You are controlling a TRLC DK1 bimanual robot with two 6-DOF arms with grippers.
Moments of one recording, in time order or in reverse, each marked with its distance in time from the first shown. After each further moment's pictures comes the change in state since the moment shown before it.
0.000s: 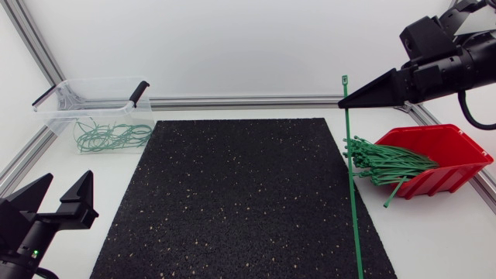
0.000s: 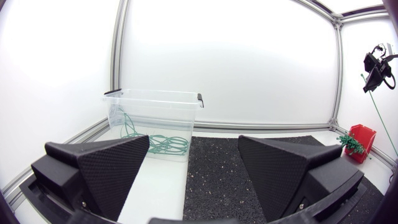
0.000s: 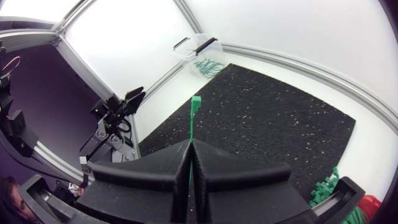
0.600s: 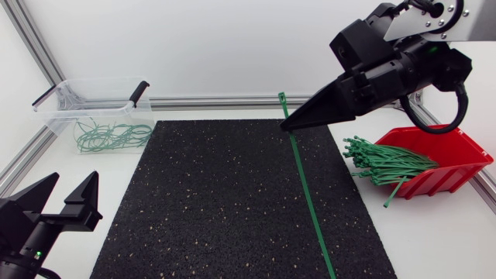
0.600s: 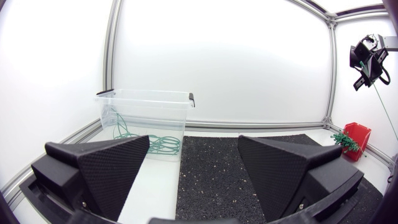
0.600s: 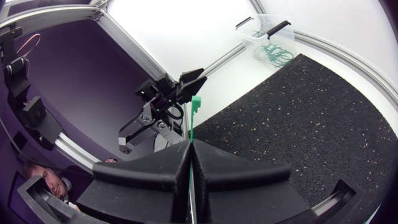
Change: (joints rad) left arm -0.043 0.000 0.000 0.000 0.000 0.000; right arm 0.335 0.050 0.024 -0.046 -0.118 0.018
